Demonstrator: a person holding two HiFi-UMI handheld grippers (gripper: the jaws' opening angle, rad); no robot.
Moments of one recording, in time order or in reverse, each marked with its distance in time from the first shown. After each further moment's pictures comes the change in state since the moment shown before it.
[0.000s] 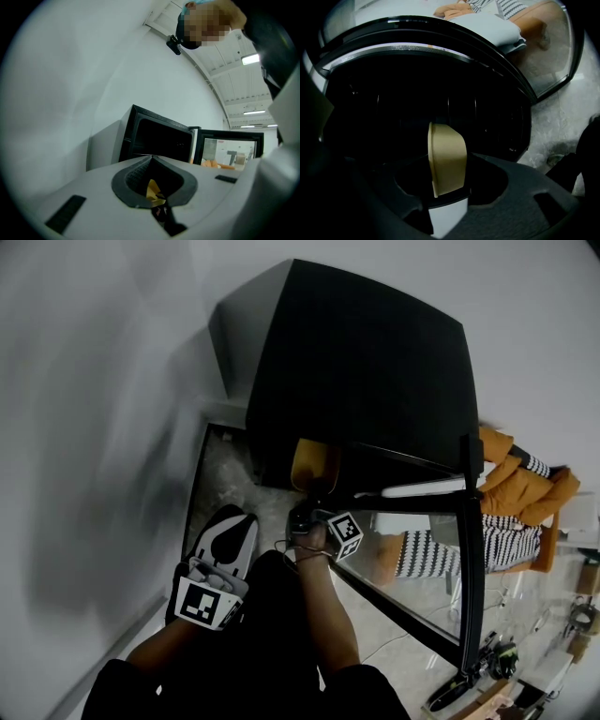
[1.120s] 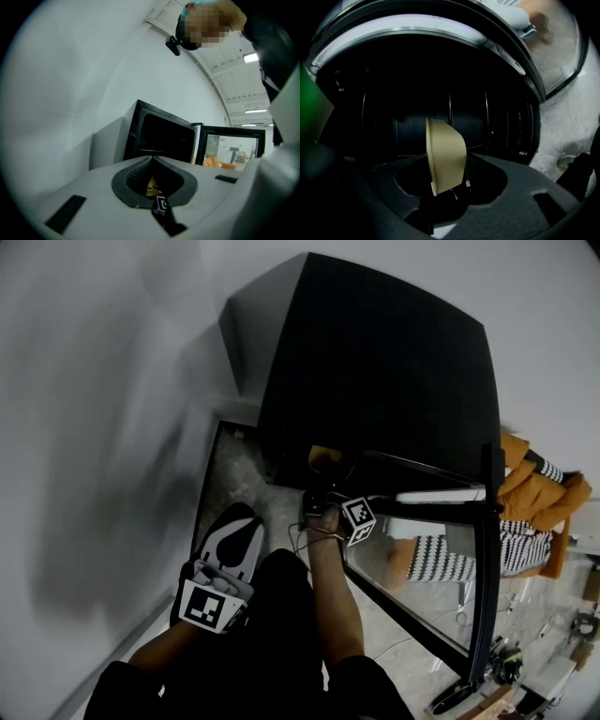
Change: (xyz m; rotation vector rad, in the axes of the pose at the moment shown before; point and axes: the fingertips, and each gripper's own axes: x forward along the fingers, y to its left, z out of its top) left arm 0.002 0.017 -0.012 0.001 0.022 0.026; right arm 0.055 0.005 0.014 0.006 -0.028 0.036
